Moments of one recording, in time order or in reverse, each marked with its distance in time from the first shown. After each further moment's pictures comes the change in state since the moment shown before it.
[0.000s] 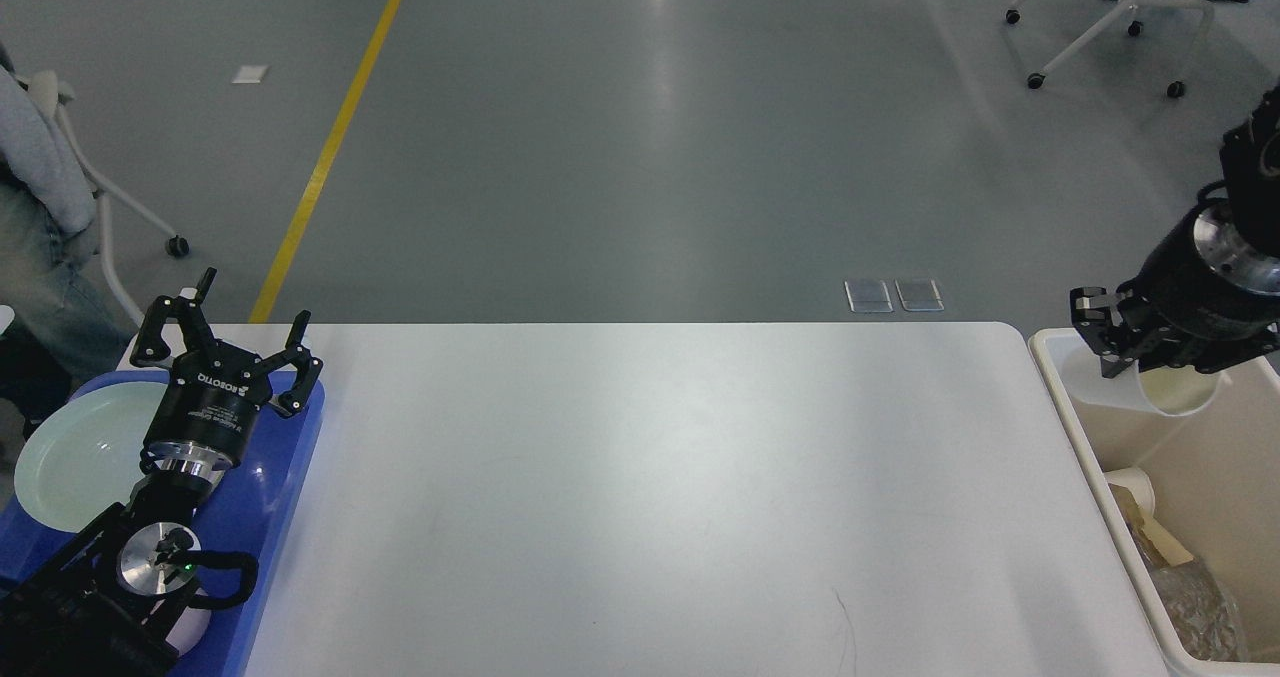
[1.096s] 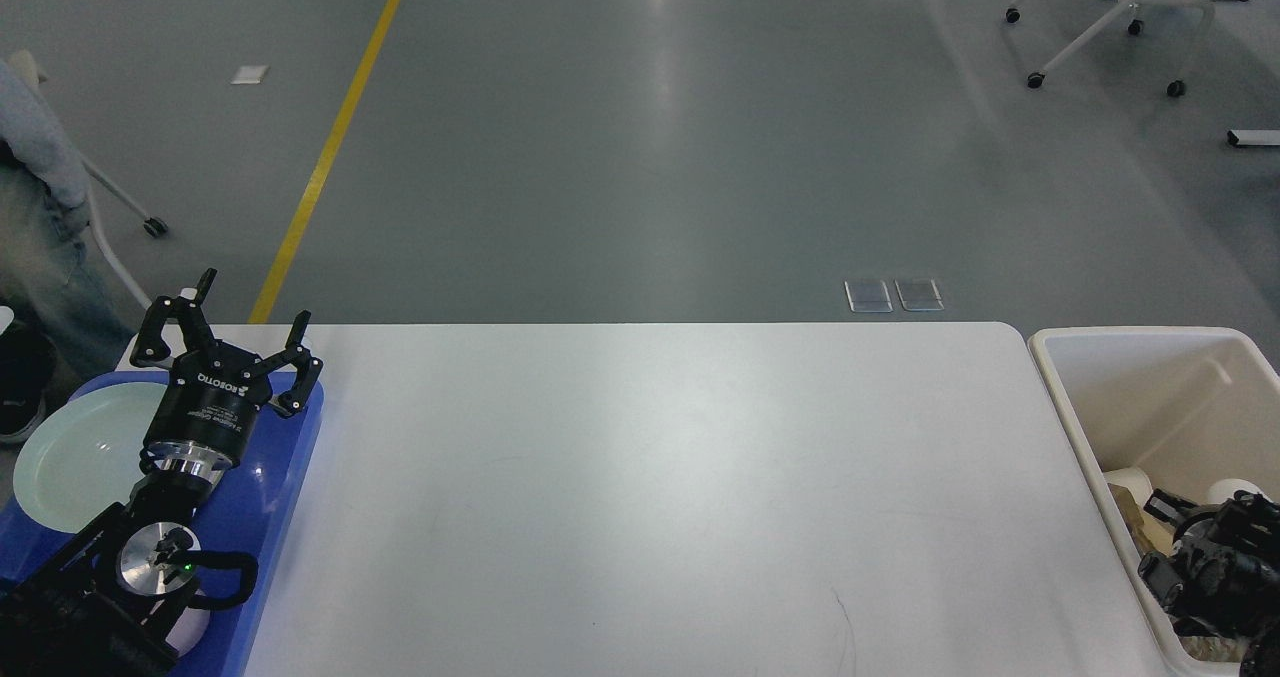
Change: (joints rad) left arm 0.000 0.000 0.000 0.000 0.000 0.000 0.000; right arm -1.507 0.264 0.647 -1.306 -0.057 -0.660 0.014
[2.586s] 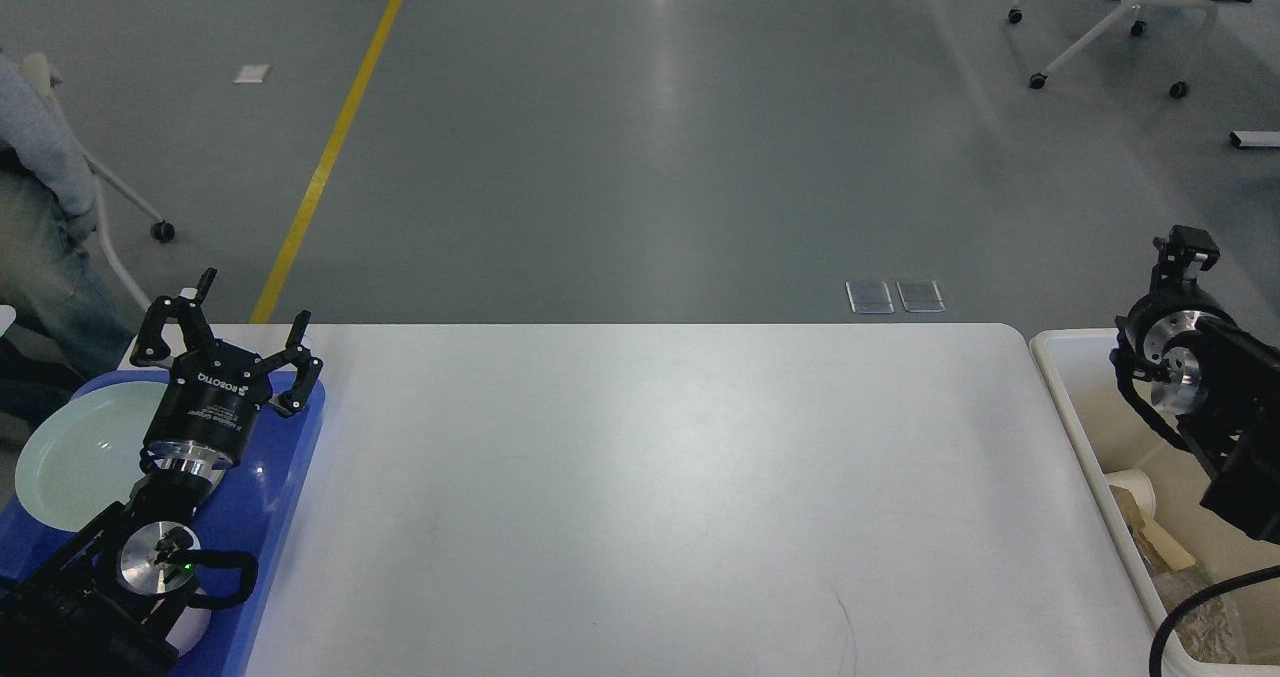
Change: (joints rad) left arm -0.001 0.000 0.000 0.000 0.000 0.000 0.000; right arm 0.209 -0.173 1.283 0.403 0.125 -0.108 0.266
